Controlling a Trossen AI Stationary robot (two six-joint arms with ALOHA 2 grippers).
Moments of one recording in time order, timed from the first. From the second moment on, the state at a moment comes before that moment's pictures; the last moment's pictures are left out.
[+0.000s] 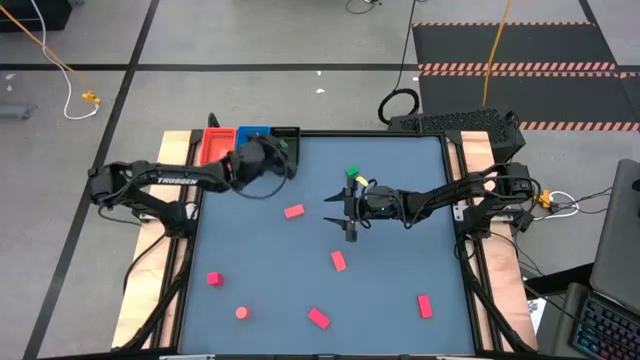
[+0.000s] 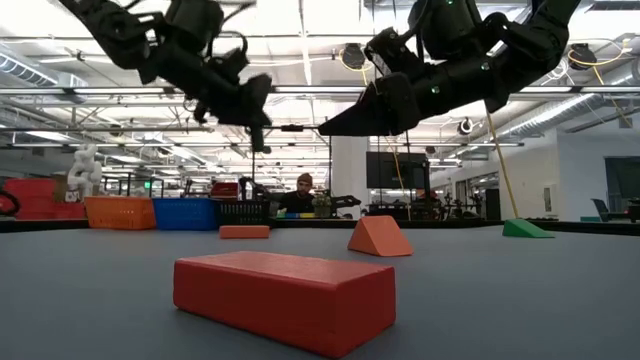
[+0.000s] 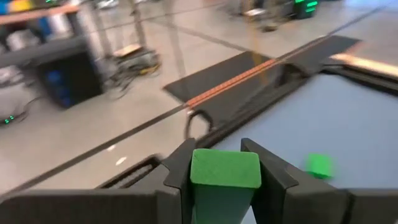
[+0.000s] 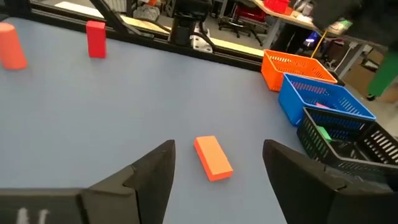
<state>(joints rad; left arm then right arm) 0.37 1.35 0.67 0.40 -0.47 -0.10 -0.03 1.64 0.65 0.71 0.06 -0.23</state>
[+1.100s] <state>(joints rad) 0.40 1.36 0.67 0.38 -0.32 -0.31 -0.10 1.64 0.65 0.62 0.20 -0.24</state>
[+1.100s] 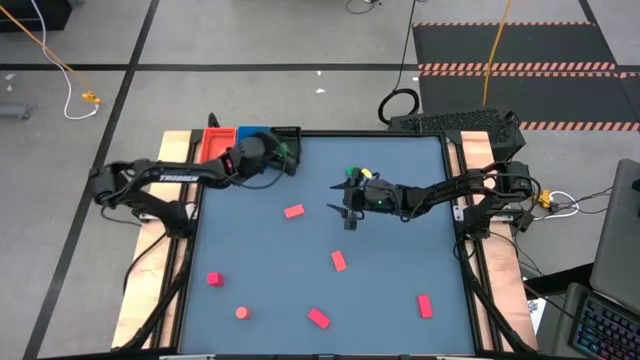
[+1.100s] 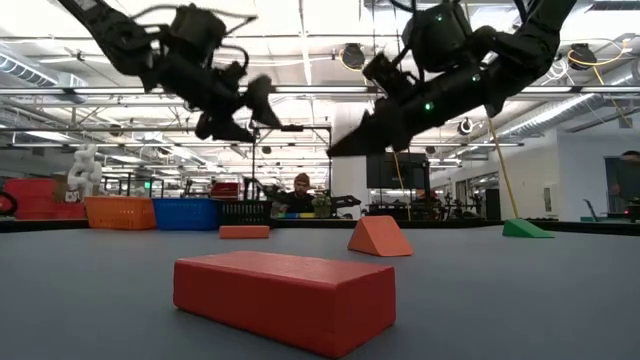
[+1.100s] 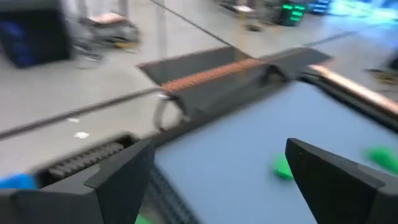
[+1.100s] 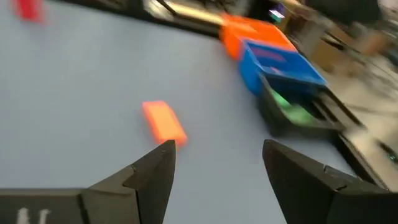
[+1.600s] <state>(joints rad) 0.02 1.32 0.60 0.35 -0.27 -0.32 -0.21 1.57 0.65 0.30 0.20 -0.08</state>
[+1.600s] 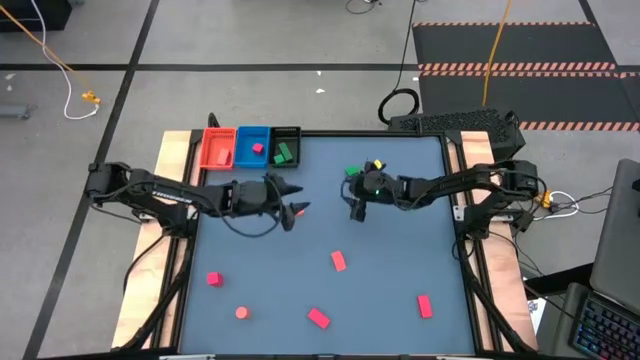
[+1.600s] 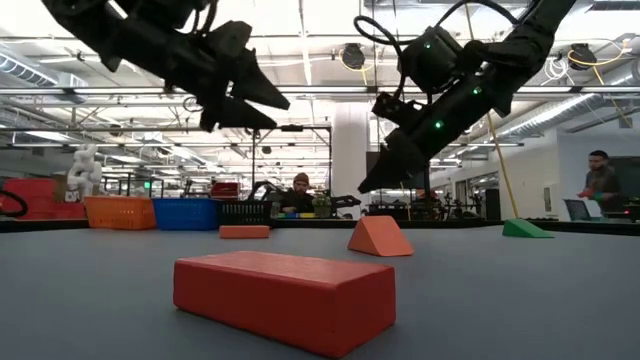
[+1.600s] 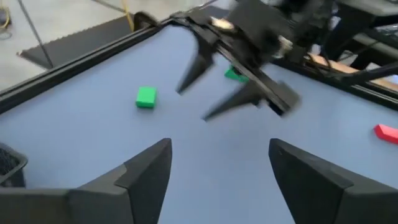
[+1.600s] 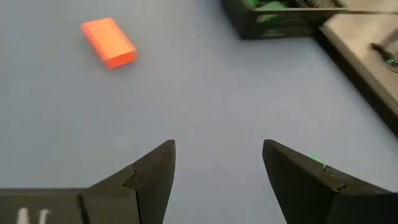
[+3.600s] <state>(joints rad) 0.08 1.31 0.58 0.46 -0.26 -0.16 -0.47 1.91 1.12 -0.23 0.13 0.06</state>
